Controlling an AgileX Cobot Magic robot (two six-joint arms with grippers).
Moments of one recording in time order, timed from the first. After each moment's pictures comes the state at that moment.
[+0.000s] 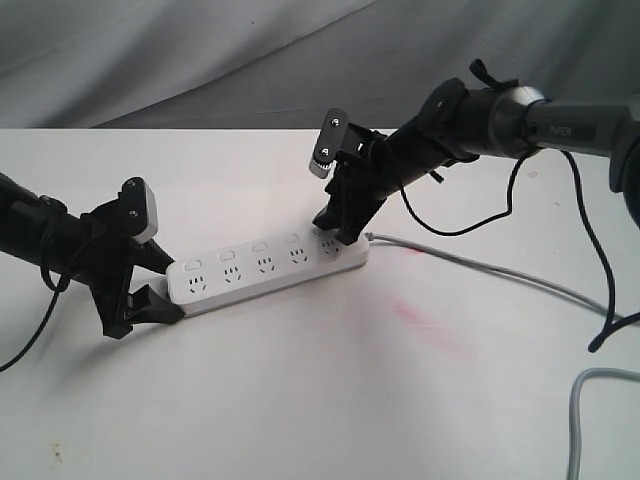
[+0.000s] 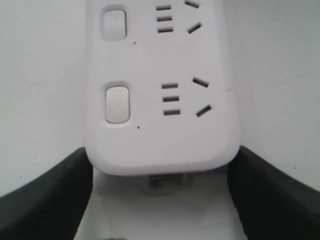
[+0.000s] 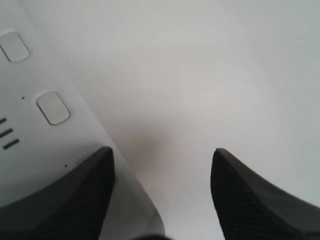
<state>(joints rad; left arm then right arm) 0.12 2.05 -1.05 -1.02 0.70 2.09 0.22 2.36 -1.75 0.72 0.64 -1.50</state>
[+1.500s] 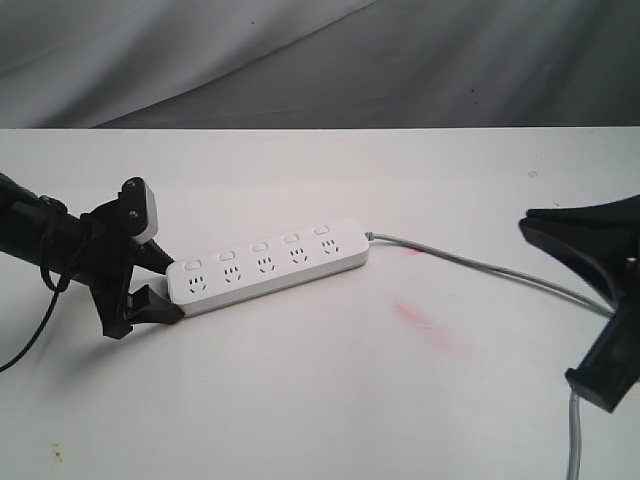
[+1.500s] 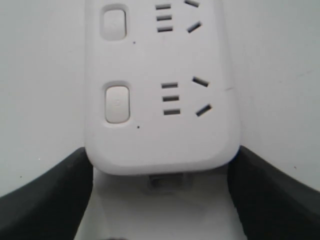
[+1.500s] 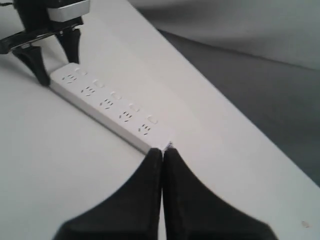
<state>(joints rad) 0.12 2.05 -1.05 -1.02 0.70 2.09 0.23 0.79 -0.47 1.02 0.29 -1.51</state>
